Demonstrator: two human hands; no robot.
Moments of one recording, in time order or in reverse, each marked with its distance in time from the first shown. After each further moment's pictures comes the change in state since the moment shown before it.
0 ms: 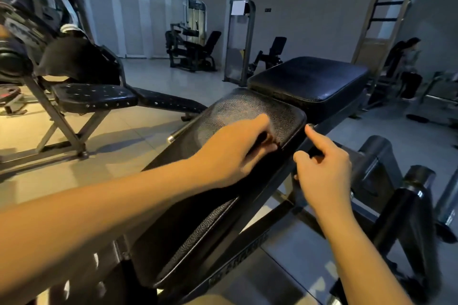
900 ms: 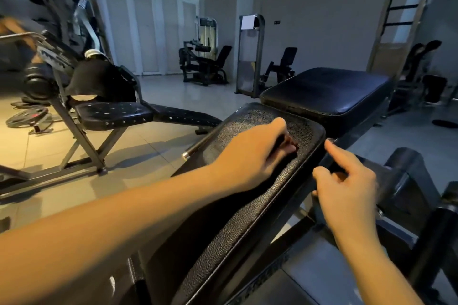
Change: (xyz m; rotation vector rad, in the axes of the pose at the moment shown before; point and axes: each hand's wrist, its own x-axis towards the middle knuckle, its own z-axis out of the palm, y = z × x) left_hand 0.025 -0.008 0.001 0.087 0.020 -0.037; right_hand 0.001 0.009 0.009 0.072 0.060 0.029
